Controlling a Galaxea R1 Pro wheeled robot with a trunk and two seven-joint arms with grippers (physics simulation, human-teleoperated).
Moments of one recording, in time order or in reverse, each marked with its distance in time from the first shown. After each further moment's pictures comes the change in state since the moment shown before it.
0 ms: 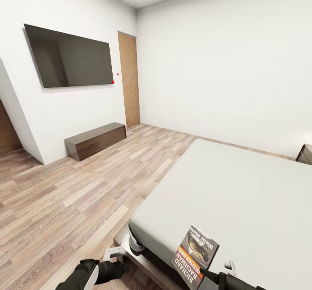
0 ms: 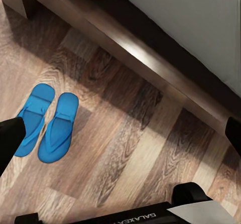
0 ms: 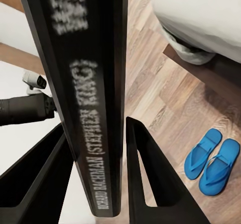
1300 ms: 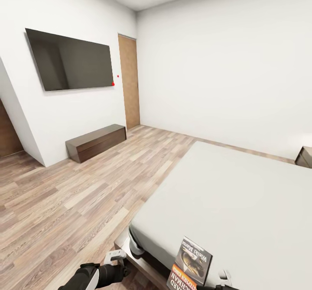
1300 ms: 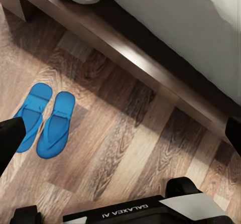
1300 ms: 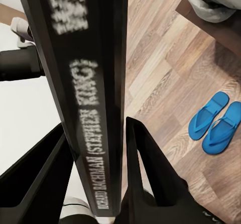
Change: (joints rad) left arm 0.000 -0.001 -0.001 0.045 0.001 -0.049 0.000; right arm 0.000 0.009 -0.001 0.037 0.170 0.000 -0.011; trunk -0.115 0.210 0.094
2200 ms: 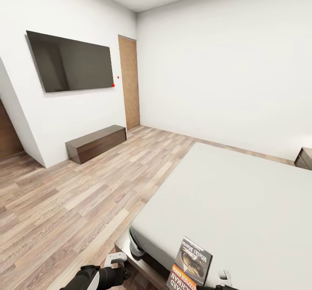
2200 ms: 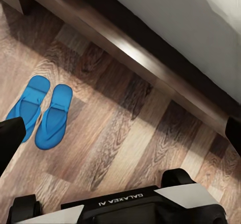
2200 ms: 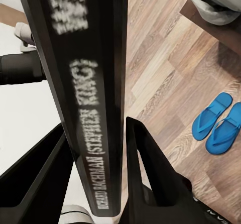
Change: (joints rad) left arm 0.000 -0.001 0.000 0.025 -0.001 0.000 0.000; right arm 0.000 0.000 0.000 0.001 0.000 0.000 0.000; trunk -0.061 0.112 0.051
